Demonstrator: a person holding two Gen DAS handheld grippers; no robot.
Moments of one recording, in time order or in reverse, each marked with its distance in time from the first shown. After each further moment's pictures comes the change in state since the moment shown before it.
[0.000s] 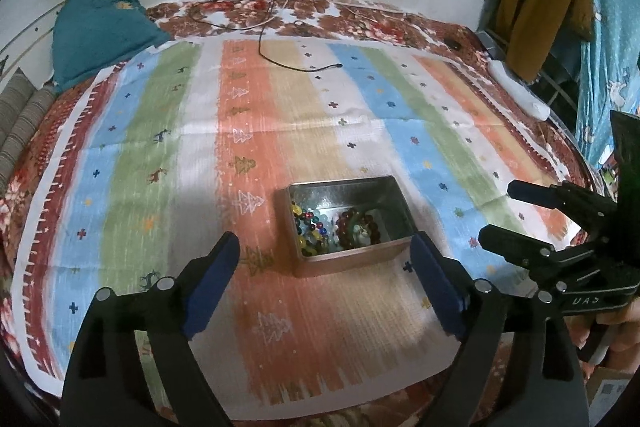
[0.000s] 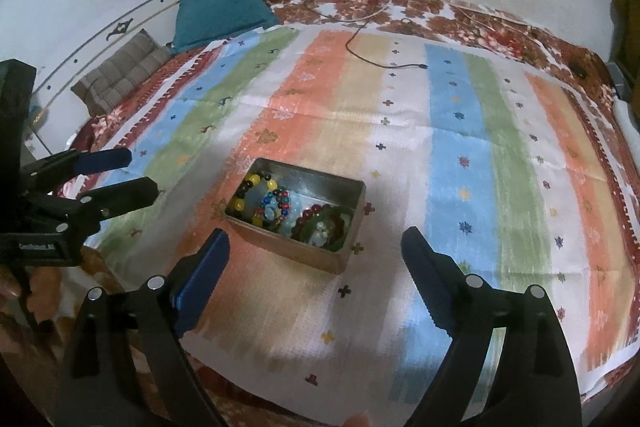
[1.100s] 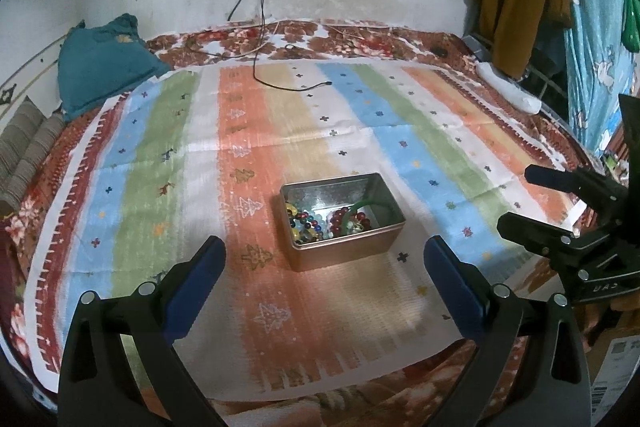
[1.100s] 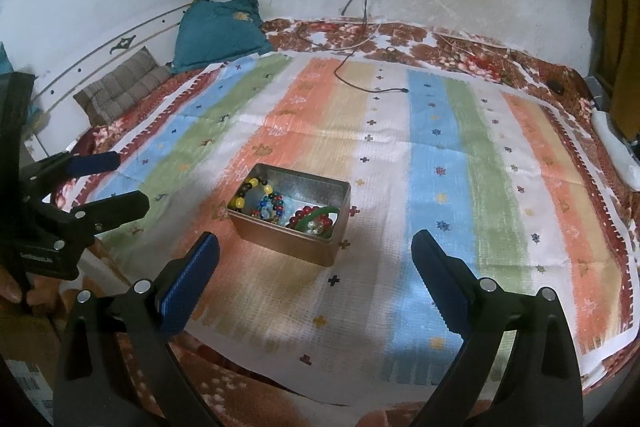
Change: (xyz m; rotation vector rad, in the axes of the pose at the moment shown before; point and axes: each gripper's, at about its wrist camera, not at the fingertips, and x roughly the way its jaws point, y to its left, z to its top) left arm -0.029 -0.023 -0.031 0.079 -0.094 0.033; right arm -0.040 0.007 -0.028 -0.022 -0.121 -0.056
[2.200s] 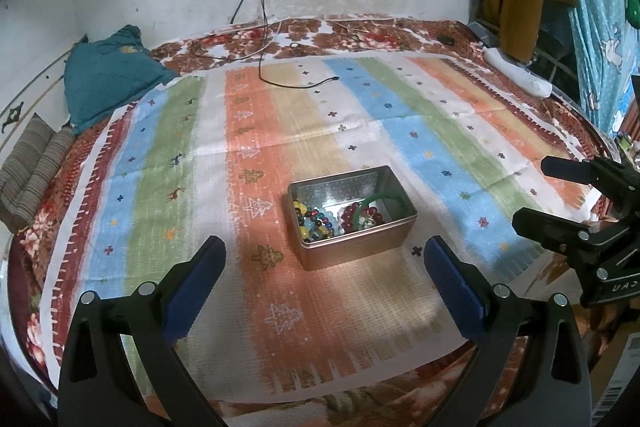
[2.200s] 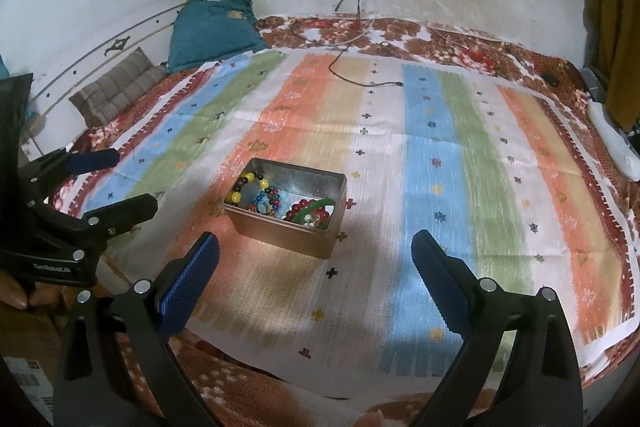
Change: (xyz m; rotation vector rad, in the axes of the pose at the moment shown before) left arm 0.005 -0.008 -0.003 0.048 0.011 0.063; right arm 0.000 -0.006 -0.005 0.021 0.016 -0.006
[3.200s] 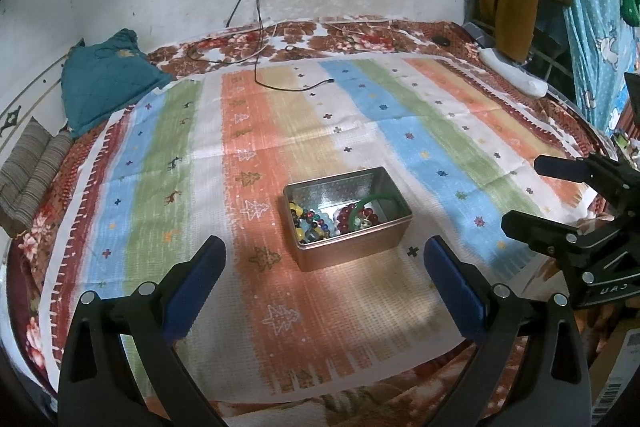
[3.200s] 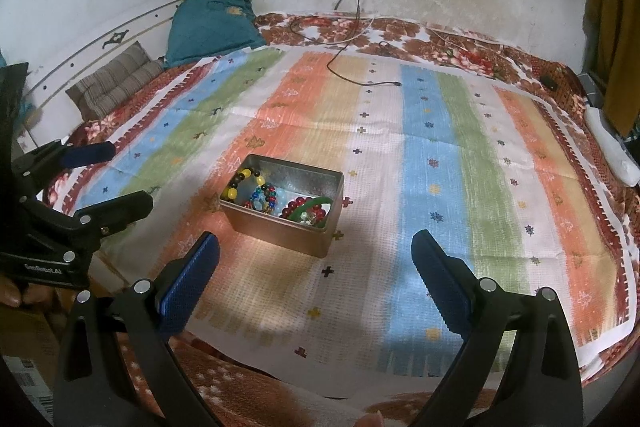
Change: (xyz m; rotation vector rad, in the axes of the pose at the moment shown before) left arm -0.002 -0.002 0.001 0.007 -0.009 -0.010; right arm 0.000 0.000 -0.005 -0.012 -0.003 -0.017
